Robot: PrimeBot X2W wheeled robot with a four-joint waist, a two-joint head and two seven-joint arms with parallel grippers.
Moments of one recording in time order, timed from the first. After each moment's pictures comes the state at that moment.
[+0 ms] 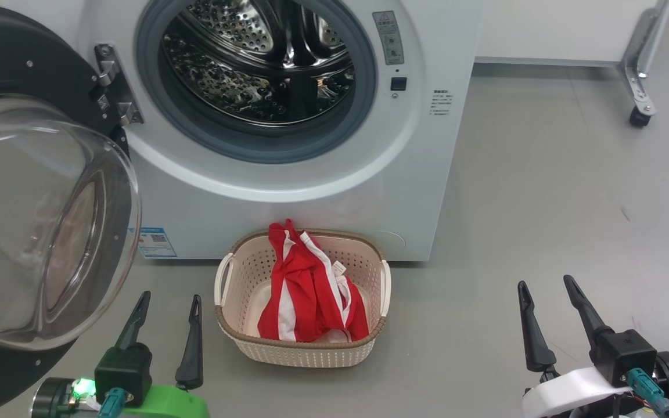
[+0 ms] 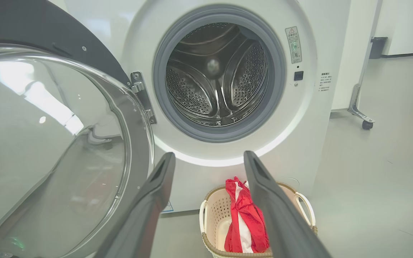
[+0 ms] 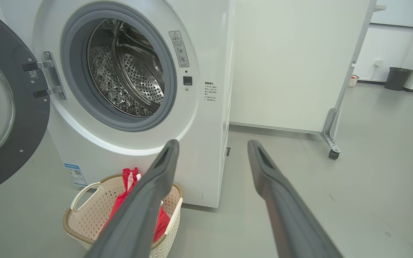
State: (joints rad) left arm 0.09 0.09 -0.21 -0.03 -0.19 0.11 -0.08; right arm 0.12 -0.12 0.20 0.06 0.24 -0.07 -0.23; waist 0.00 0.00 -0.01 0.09
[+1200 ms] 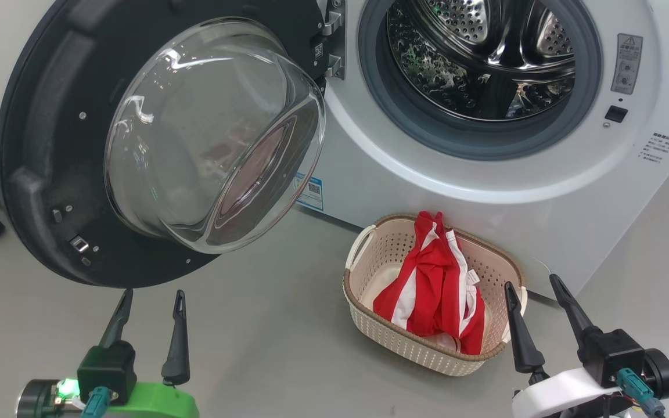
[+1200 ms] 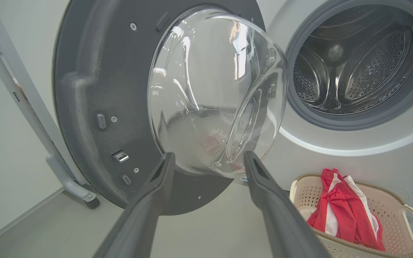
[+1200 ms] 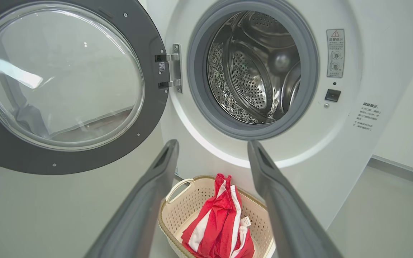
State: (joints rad) left arm 0.09 0.08 -0.16 -0.04 -0.19 0.11 -0.09; right arm 0.12 -0.12 0.23 0.04 0.24 -0.07 -0.22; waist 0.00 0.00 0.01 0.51
